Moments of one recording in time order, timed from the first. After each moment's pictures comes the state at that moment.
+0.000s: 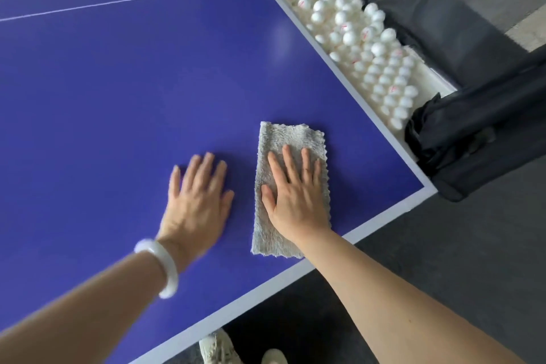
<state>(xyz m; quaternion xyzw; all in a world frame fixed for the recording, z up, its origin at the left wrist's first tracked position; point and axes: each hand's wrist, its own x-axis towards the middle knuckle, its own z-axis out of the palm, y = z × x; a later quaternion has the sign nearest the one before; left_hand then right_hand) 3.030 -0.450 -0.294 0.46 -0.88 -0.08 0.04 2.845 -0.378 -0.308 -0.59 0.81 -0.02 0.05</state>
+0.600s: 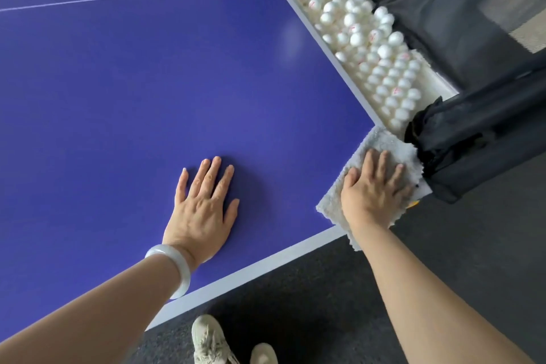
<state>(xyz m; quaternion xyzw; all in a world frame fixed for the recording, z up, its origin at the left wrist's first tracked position) 3.028 -0.406 -0.304 0.47 -0.88 -0.07 0.01 2.743 -0.328 -0.306 -0.31 0.95 0.00 0.06</state>
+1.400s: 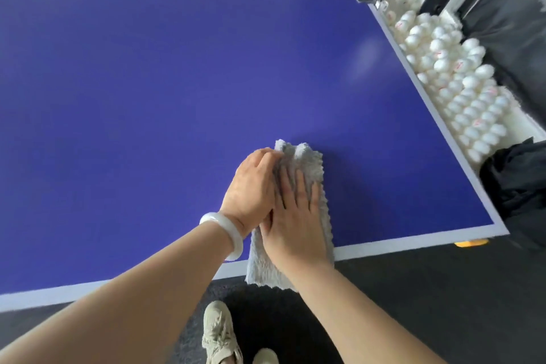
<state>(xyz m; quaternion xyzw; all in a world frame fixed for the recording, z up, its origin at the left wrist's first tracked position) 3.060 -0.404 -0.284 0.50 -0.79 -0.26 0.24 2.959 -0.331 -0.307 -0.71 0.71 -0.01 0.04</state>
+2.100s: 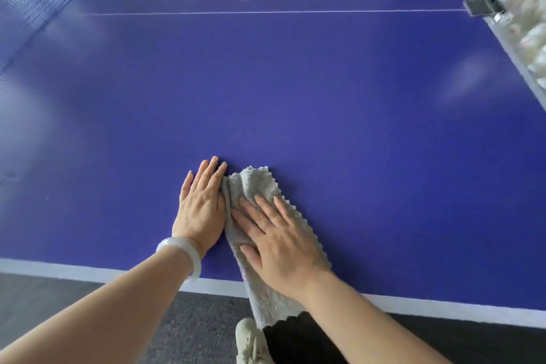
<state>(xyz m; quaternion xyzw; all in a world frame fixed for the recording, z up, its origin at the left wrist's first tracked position) 3.264 -0.402 -0.306 0.70 -0.69 -0.09 0.15 3.081 -0.362 -0.308 -0.90 0.43 -0.05 0.07</state>
